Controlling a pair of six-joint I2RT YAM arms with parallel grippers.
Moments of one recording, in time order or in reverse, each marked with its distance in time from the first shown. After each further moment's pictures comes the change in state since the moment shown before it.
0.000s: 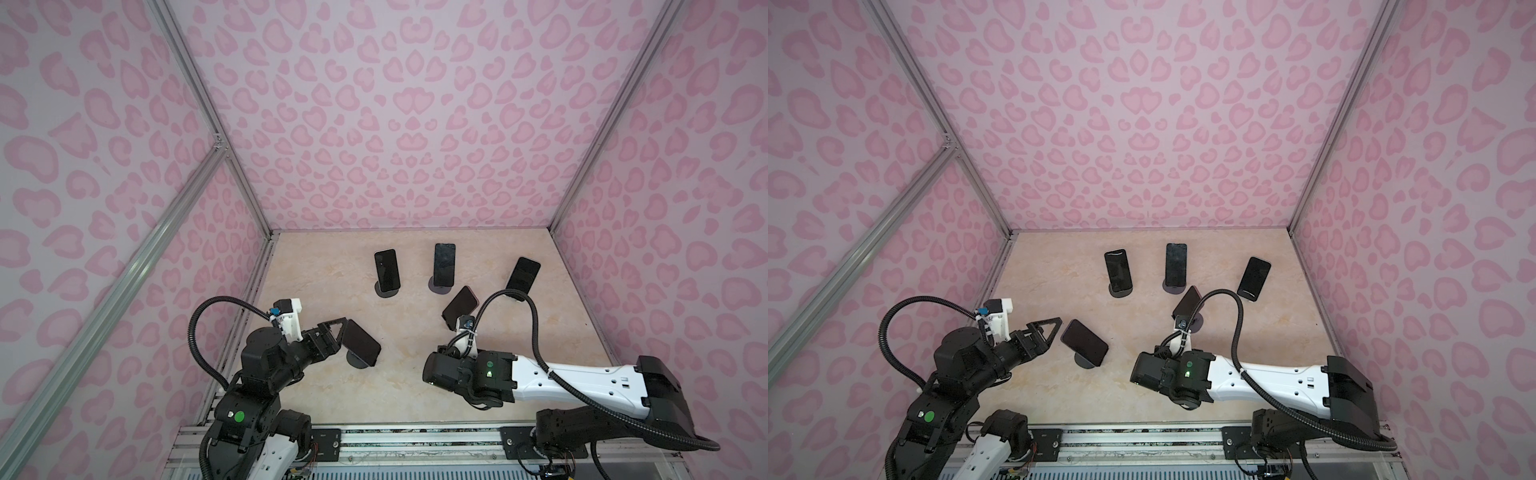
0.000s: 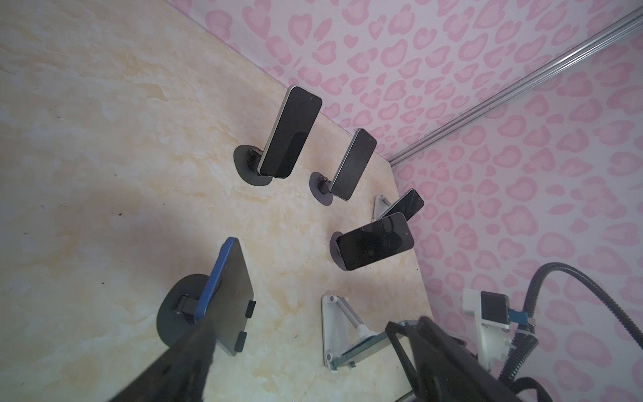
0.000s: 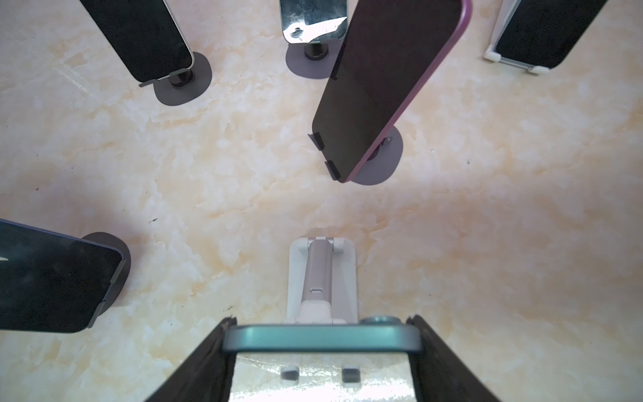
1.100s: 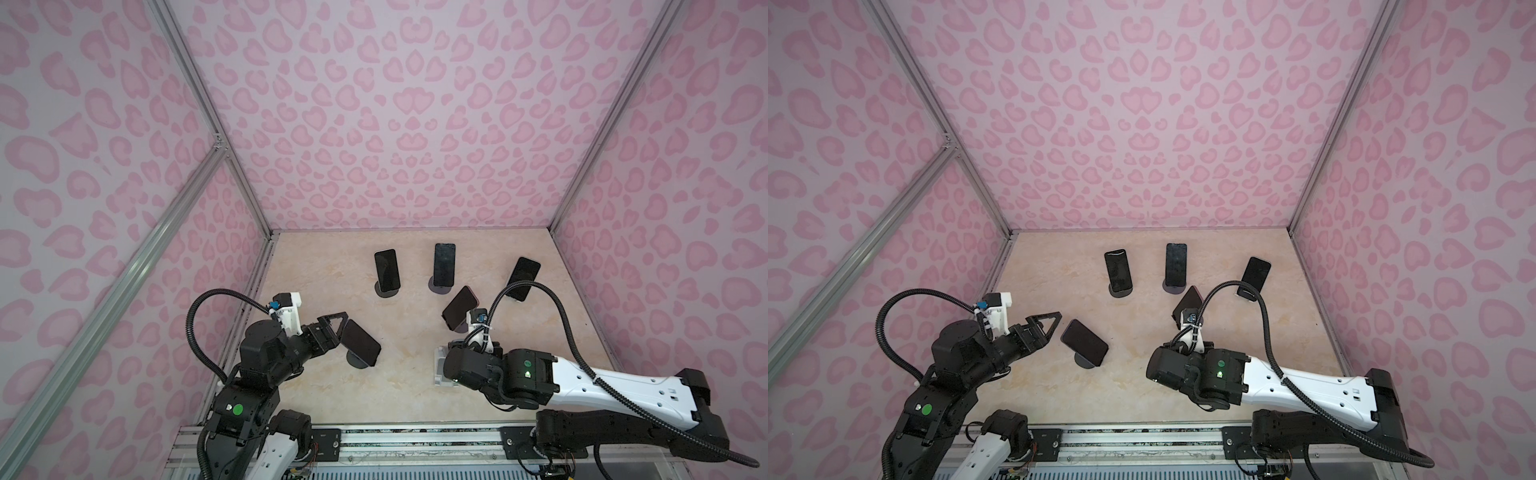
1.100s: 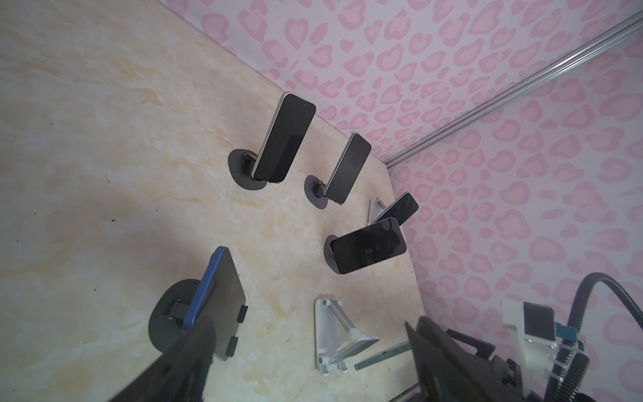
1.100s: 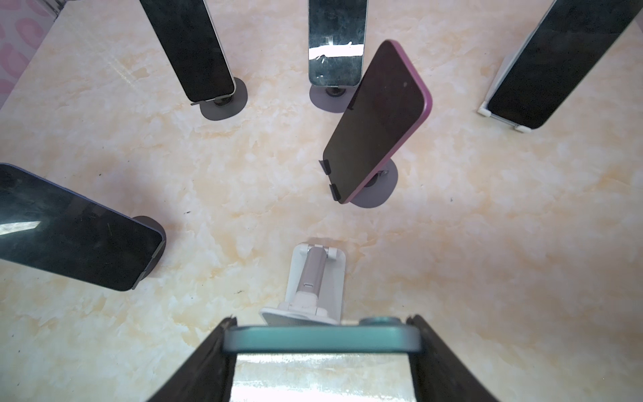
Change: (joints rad) left arm 0.000 0.063 0.061 -0.001 0.005 -0.012; right arm 0.008 -0.181 0.049 -0.091 0.001 -0.180
